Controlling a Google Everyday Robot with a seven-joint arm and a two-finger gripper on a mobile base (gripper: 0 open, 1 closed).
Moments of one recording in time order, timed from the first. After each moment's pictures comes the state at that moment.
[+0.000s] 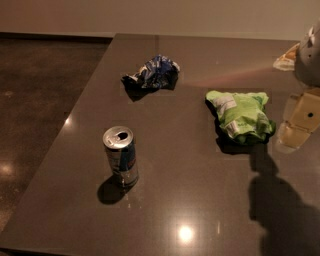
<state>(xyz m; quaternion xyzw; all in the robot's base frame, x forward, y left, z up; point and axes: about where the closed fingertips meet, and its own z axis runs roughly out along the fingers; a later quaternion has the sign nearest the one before) 0.438 -0.217 0.976 -0.60 0.78 -0.03 0.16</state>
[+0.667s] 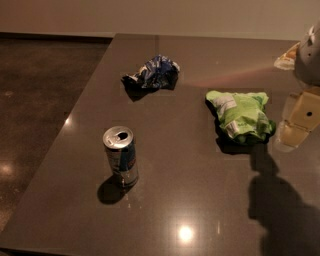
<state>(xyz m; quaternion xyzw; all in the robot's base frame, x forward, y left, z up) 0.440 -0.217 0.977 -0.60 0.79 -0.03 0.16</state>
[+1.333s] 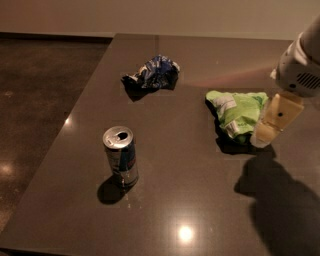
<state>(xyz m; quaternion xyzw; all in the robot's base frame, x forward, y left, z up) 0.471 -0.220 0.940 -0.52 0.84 -0.02 0.16</state>
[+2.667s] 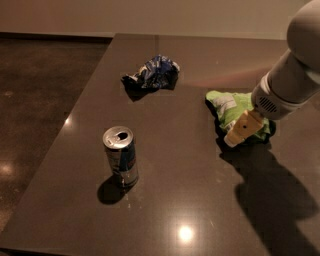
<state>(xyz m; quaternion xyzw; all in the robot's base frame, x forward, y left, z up) 0.504 -0.215 0.873 -0.36 0.92 -0.02 0.18</state>
